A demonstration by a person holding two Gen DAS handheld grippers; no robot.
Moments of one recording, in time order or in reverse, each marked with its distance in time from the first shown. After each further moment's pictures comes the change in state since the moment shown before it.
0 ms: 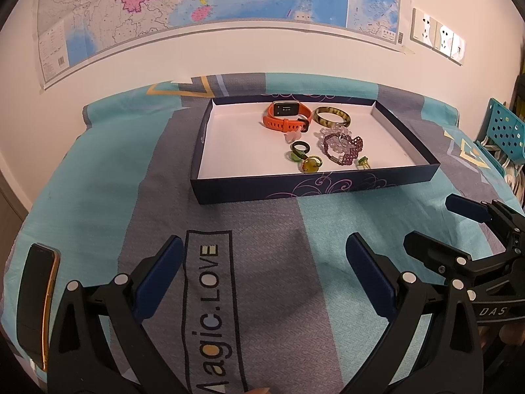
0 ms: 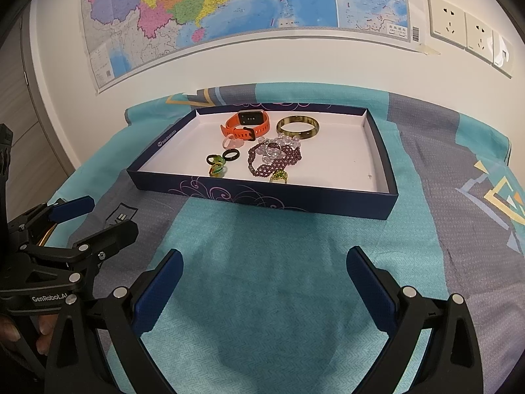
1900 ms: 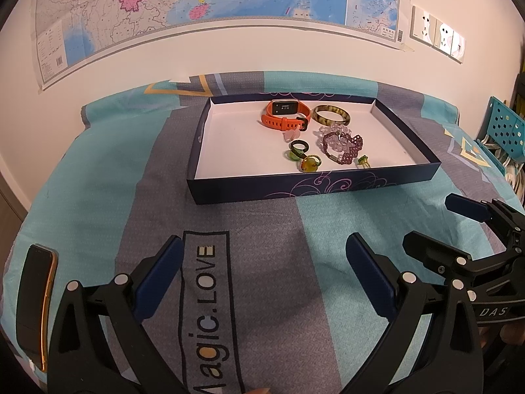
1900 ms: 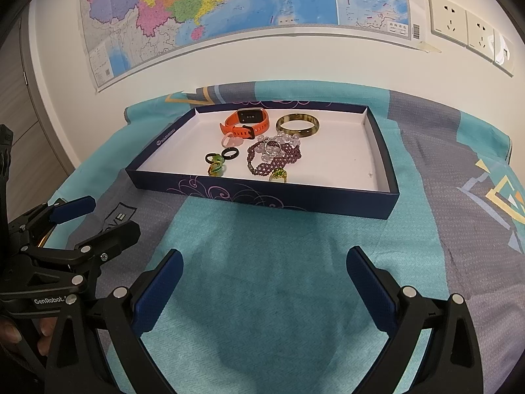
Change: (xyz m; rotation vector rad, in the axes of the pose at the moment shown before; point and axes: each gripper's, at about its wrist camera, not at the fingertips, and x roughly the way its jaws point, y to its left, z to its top) left arm 0.003 -0.002 -0.001 0.001 0.006 0.001; right arm 0.002 0.000 0.001 0.004 0.009 0.001
